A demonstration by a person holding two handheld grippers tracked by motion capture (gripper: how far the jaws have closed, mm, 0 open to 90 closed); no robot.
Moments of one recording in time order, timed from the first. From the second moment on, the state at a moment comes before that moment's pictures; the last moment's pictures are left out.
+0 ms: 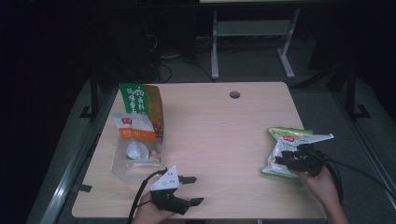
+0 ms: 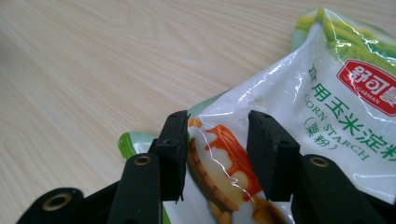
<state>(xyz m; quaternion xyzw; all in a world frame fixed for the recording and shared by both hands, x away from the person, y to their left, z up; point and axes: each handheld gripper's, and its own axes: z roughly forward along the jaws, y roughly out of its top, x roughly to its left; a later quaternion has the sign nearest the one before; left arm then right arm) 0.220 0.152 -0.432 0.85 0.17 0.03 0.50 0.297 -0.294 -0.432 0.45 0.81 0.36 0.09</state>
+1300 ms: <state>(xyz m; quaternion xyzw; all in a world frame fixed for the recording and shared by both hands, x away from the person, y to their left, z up) 0.220 0.148 -0.434 0.85 0.17 0.02 0.50 0.281 -0.279 -0.433 0.42 0.83 0.35 0.10</state>
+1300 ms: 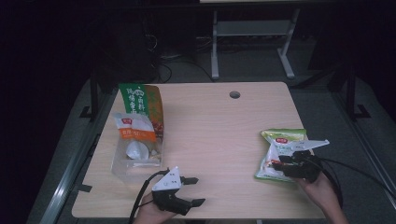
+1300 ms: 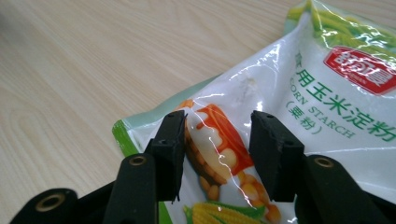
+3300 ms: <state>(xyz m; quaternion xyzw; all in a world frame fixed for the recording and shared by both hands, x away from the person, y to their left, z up) 0.220 0.146 -0.436 0.85 0.17 0.03 0.49 0.311 -0.308 -0.444 0.51 0.78 0.36 0.05</state>
